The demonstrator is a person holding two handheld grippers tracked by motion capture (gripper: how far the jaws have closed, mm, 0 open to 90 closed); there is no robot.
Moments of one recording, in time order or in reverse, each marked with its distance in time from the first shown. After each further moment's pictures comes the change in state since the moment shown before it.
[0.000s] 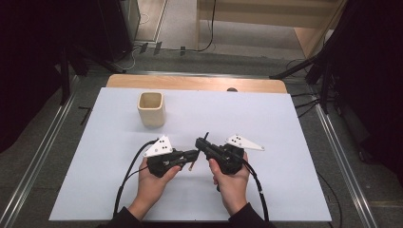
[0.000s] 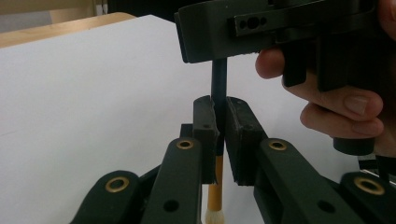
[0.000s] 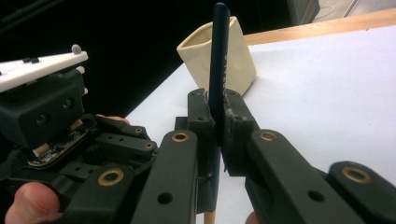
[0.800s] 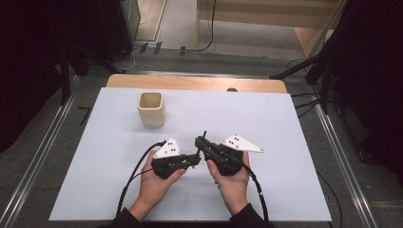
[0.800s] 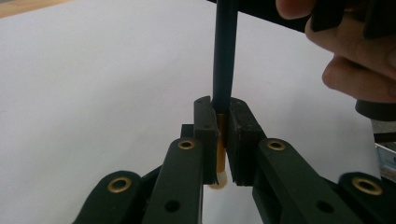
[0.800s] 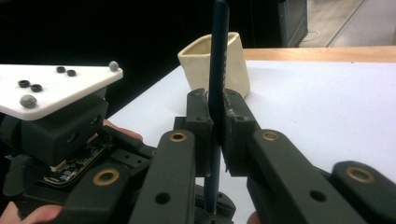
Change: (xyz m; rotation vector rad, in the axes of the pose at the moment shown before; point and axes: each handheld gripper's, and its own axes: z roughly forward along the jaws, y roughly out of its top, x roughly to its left) left arm -0.006 -0.001 0.010 0.099 0.033 0.017; right arm 0.013 0.006 -0.004 -0.013 -0.045 -0.118
